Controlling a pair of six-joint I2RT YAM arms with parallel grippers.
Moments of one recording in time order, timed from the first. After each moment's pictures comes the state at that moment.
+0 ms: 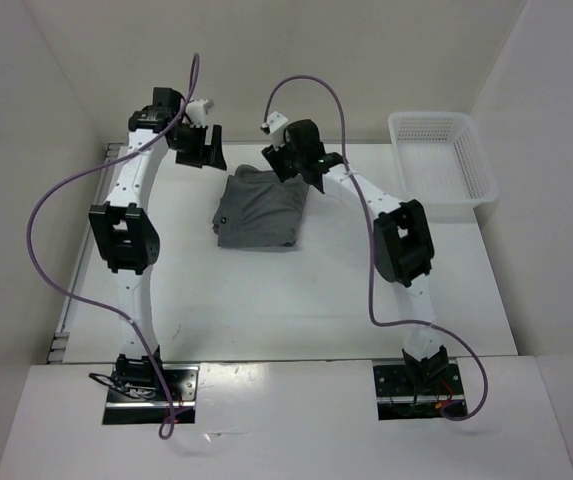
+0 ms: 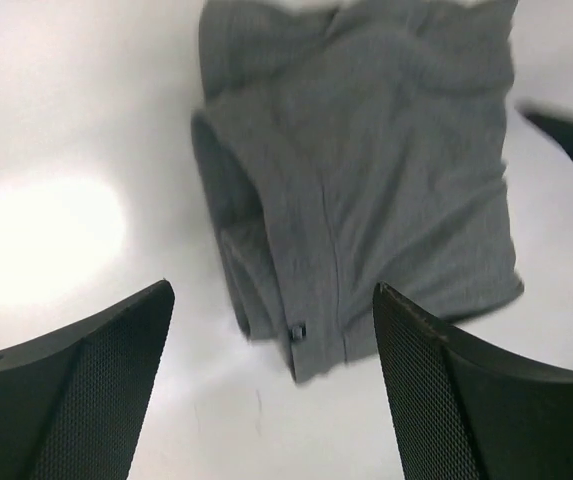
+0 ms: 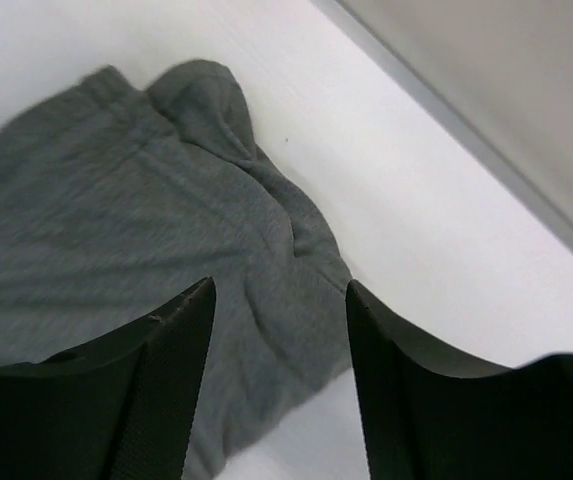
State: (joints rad) left arm -0.05 2.23 2.27 -1.04 0.43 0.07; right arm 0.52 2.26 1.97 -0.23 -0.03 -0.27
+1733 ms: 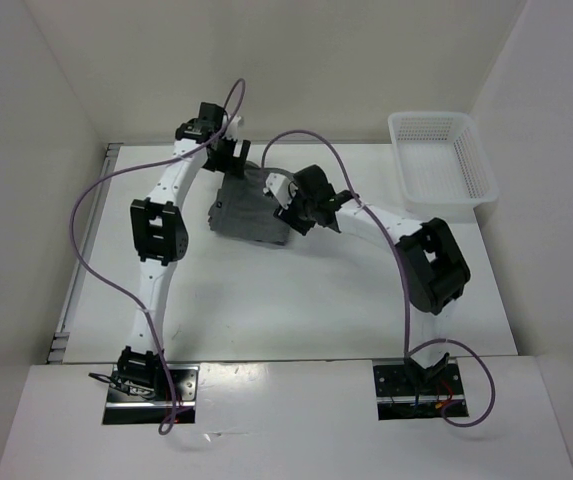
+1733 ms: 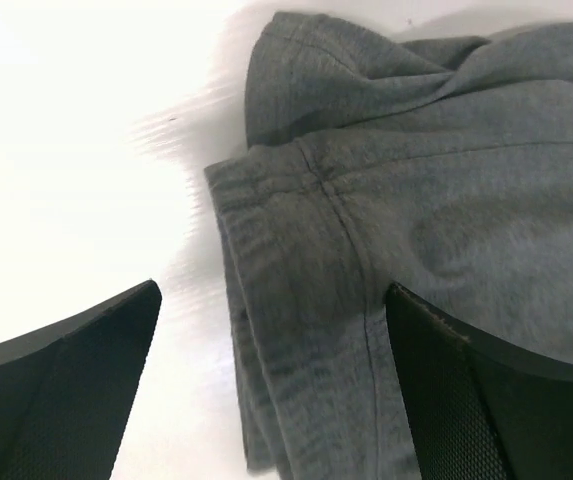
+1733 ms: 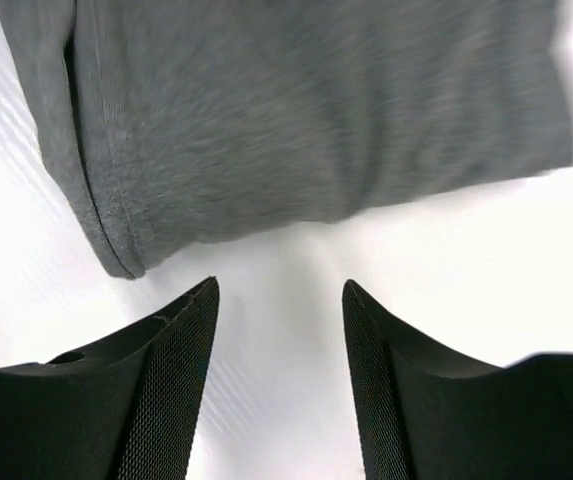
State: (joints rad) left arm -0.18 2.58 2.58 -0.96 0.10 0.07; right arm 0.59 1.90 1.35 -0.27 -0.08 -0.54
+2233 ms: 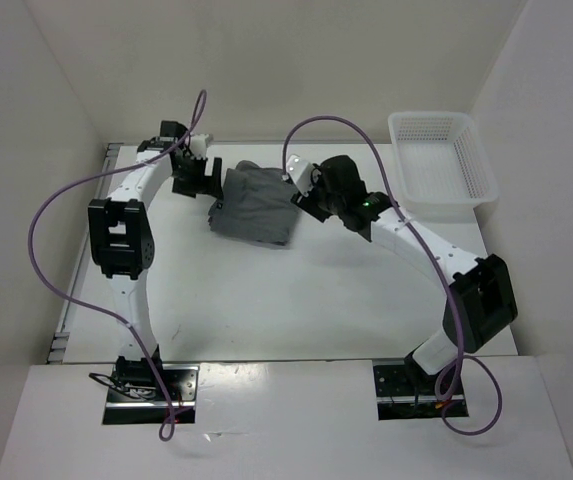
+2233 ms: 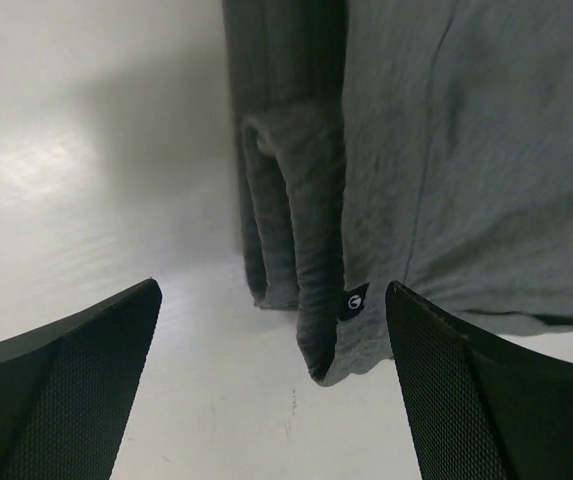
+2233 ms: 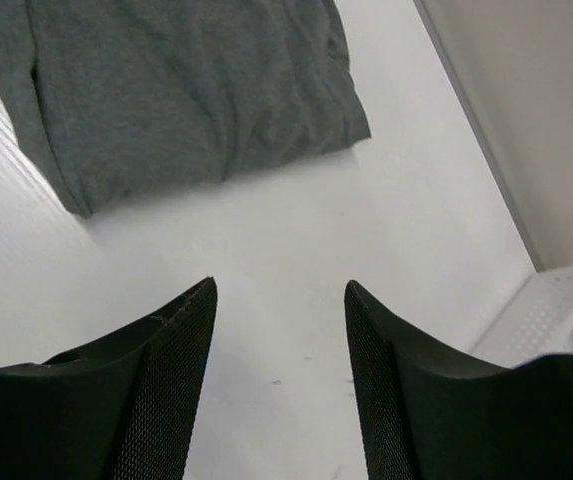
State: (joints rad) left arm -0.04 2.17 1.94 -0.81 0.34 0.07; right arm 0.57 1.56 1.26 -0.26 0.02 -0.58
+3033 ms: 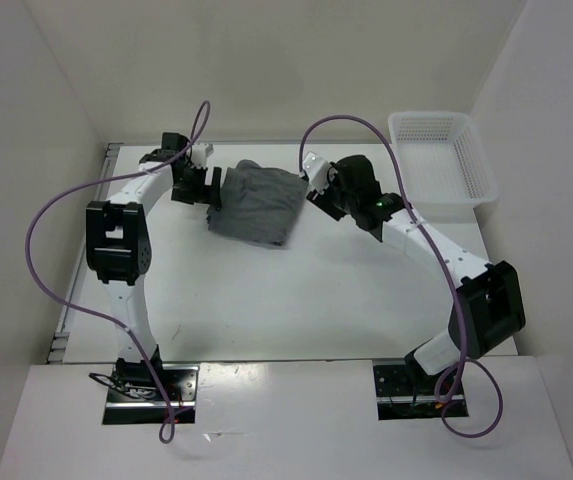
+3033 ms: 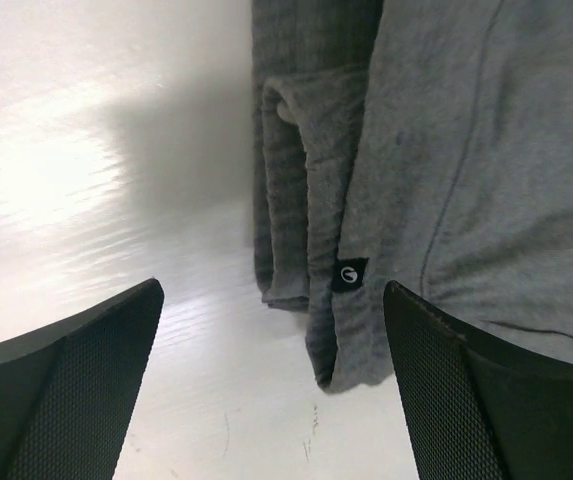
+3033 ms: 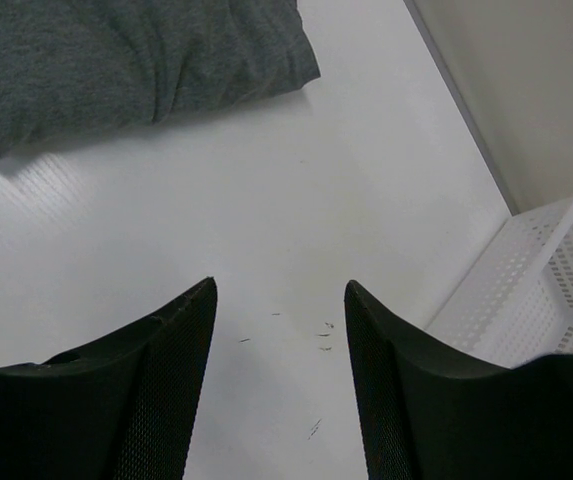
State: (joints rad) left arm -0.04 2.12 1.70 -0.65 0.27 0.07; right arm 0.49 1.50 1.21 -0.28 0.05 -0.60
